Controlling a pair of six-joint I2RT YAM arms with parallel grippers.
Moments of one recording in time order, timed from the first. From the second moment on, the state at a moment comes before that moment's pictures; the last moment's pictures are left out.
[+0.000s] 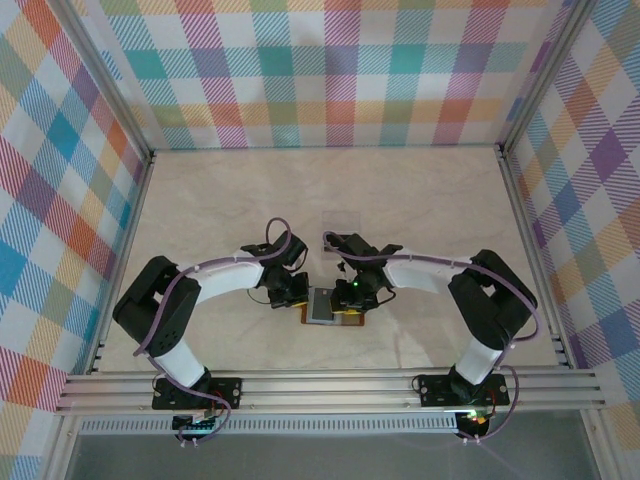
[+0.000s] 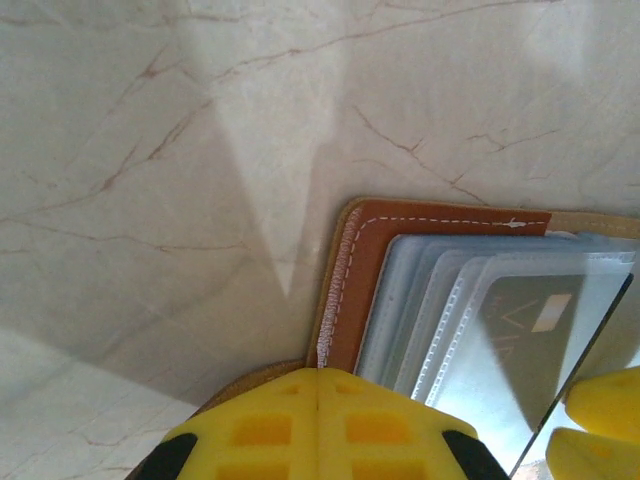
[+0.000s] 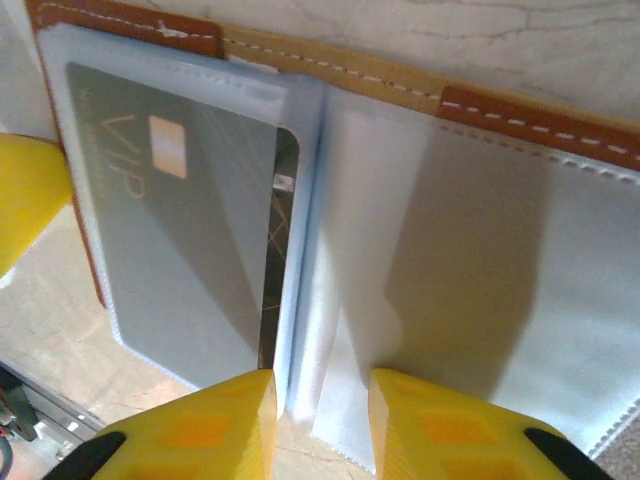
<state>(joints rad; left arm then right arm) -0.67 1.66 0.90 -0.53 0.26 -0.83 0.78 1.69 0.95 -0.55 -0.40 0.70</state>
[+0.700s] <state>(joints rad) -0.69 1.64 0.93 -0.52 0.30 -0.84 0.71 1.68 0.92 -0.38 -0.51 0.79</state>
